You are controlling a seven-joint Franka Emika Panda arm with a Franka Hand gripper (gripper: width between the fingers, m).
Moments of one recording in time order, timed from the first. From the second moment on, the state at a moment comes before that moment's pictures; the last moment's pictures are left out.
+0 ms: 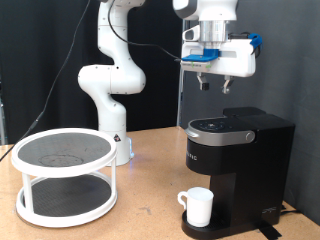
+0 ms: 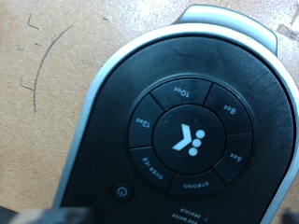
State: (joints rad) arm -0.37 -0.13 0.55 -2.00 0.08 1.95 2.19
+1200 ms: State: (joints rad) arm -0.37 0.00 0.58 -2.00 -0.06 1.87 2.13
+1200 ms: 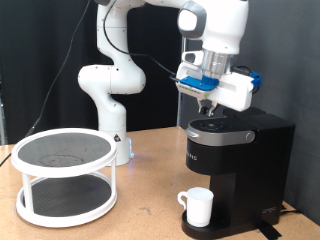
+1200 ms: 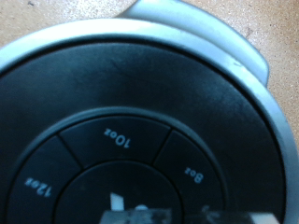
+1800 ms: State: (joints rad) arm -0.36 0.03 0.60 -2.02 -0.09 1.88 2.13
